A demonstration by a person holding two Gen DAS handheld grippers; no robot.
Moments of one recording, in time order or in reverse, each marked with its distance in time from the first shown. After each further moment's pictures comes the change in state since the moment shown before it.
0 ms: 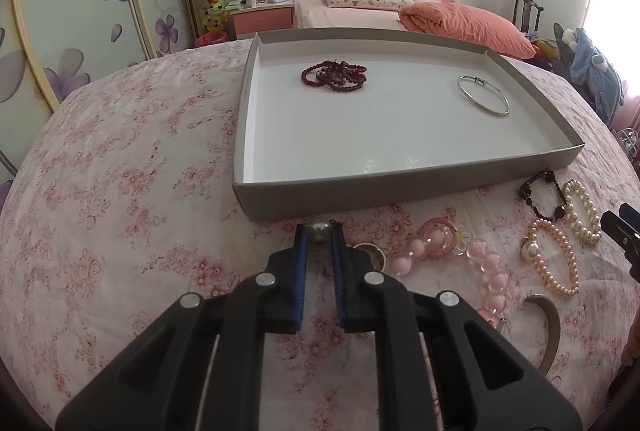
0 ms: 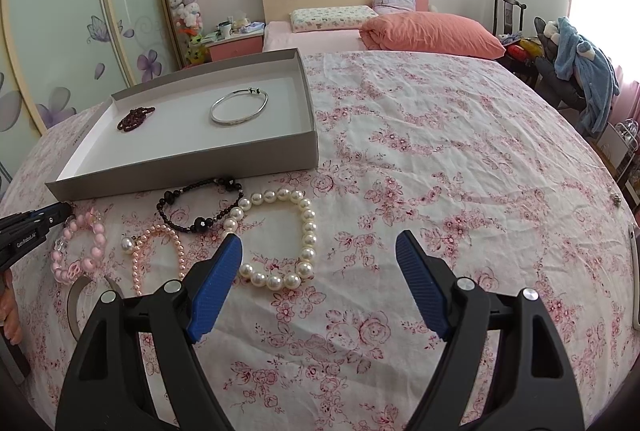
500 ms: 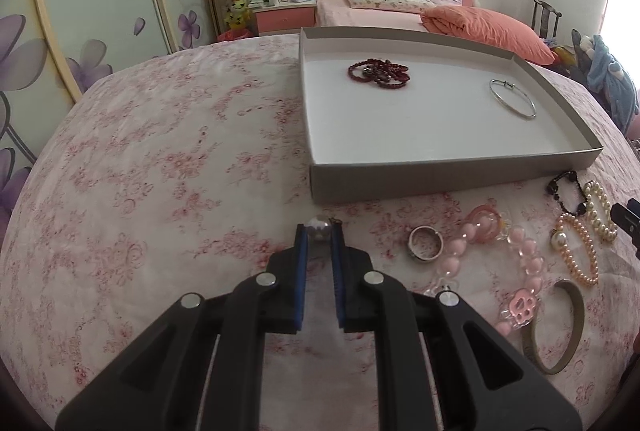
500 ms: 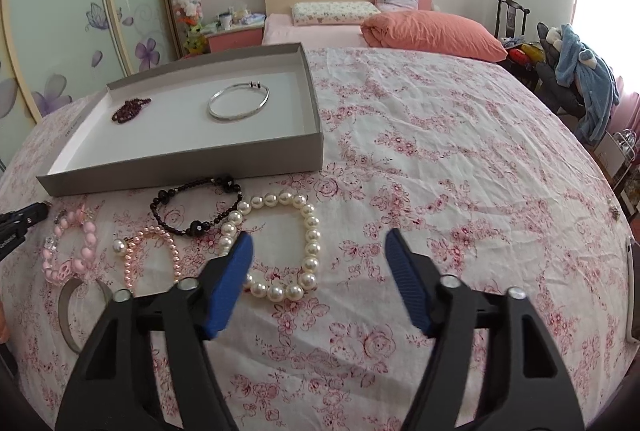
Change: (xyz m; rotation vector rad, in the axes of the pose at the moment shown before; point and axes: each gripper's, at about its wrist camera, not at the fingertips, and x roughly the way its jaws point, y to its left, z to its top) left arm -0.009 0.029 -0.012 -0.034 -0.003 0.065; right arm 0.013 0.008 0.007 -0.038 0.034 -0.027
